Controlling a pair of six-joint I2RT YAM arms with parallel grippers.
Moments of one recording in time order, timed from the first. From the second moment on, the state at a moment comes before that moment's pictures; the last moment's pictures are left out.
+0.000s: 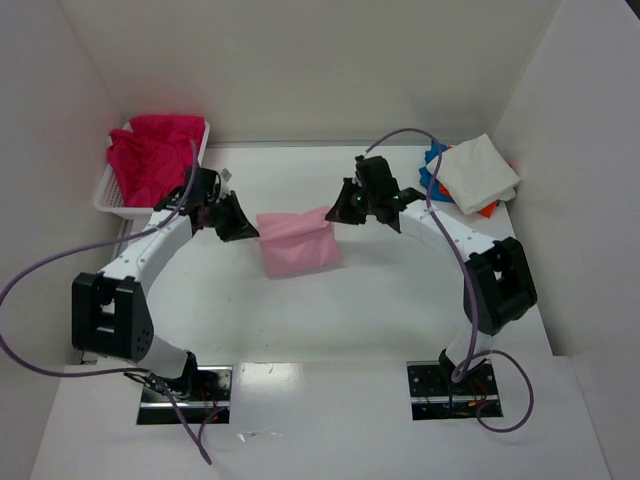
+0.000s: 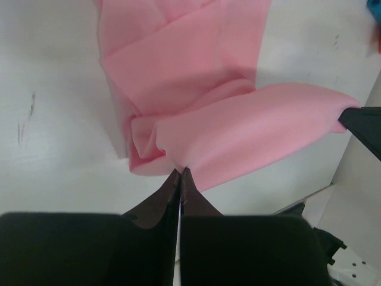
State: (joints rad) left arm -0.14 1.46 1.11 -0.58 0.39 -0.60; right arm 0.50 1.65 1.25 -0.30 -0.22 0.73
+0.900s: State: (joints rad) left arm -0.03 2.06 1.57 -0.45 0.42 -0.57; right arm 0.38 2.29 1.89 -0.24 -0.31 0.67
